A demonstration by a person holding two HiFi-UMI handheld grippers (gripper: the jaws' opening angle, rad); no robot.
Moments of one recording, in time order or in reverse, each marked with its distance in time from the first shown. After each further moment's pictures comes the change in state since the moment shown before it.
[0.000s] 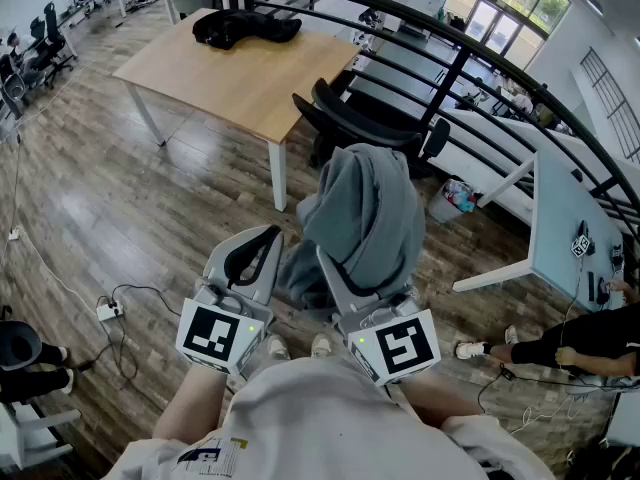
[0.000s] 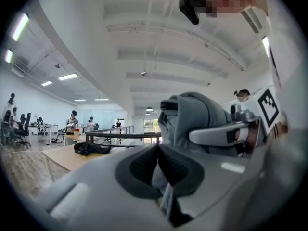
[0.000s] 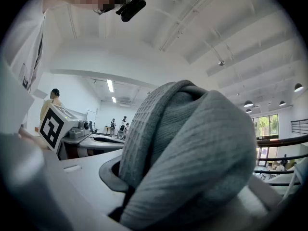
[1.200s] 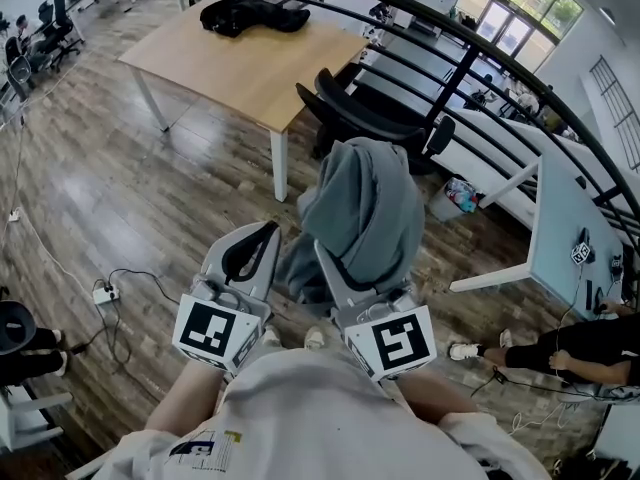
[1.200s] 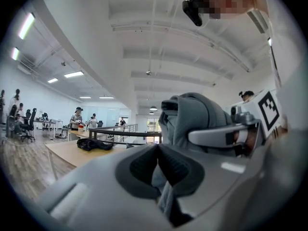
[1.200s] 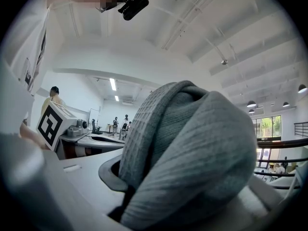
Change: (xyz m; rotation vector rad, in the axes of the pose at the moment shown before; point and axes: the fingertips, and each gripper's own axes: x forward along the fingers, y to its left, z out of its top) left arm 0.002 -0.011 -0.010 -0.048 0.012 0.046; right arm -0.006 -0.009 -0.009 -0.019 0.014 0.028
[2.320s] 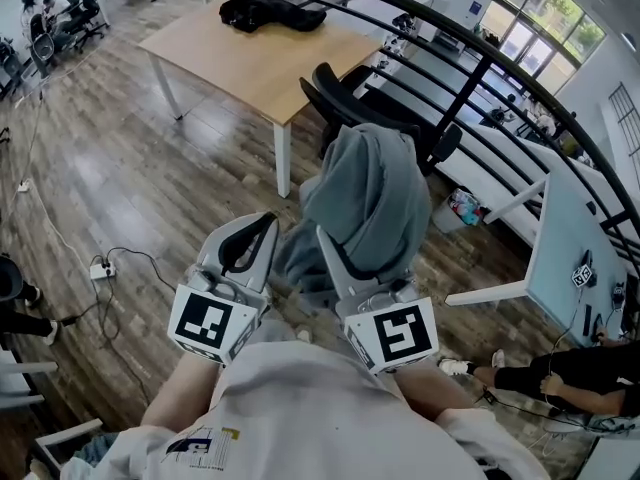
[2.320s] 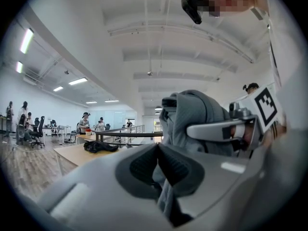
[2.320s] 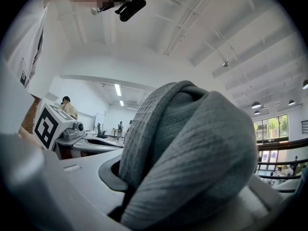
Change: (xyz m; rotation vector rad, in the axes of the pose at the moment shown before) left arm 0.009 -0.063 0.003 0.043 0.000 0.098; right arm -0.049 -0.042 0.001 -0.005 -0.059 0.068
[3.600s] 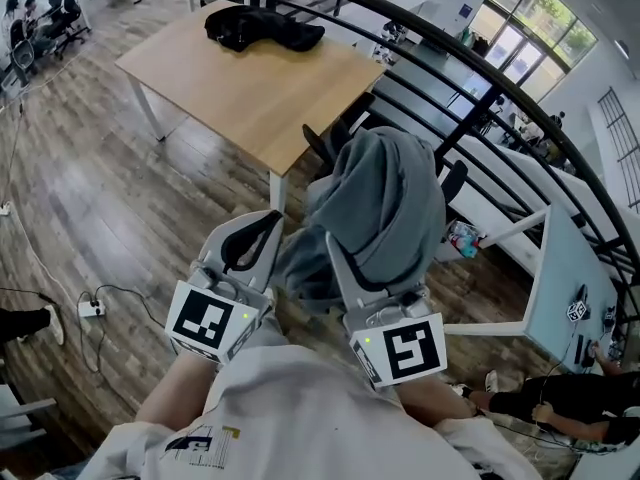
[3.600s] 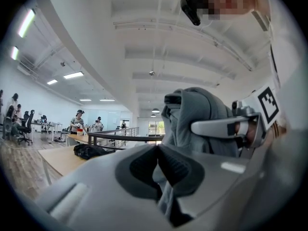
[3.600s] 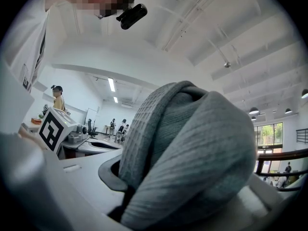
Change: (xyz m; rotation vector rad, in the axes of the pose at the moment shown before) left arm 0.176 0.187 0.001 -0.033 -0.037 -0.087; right arm 0.227 -0.084 0.011 -0.045 0.003 -0.077
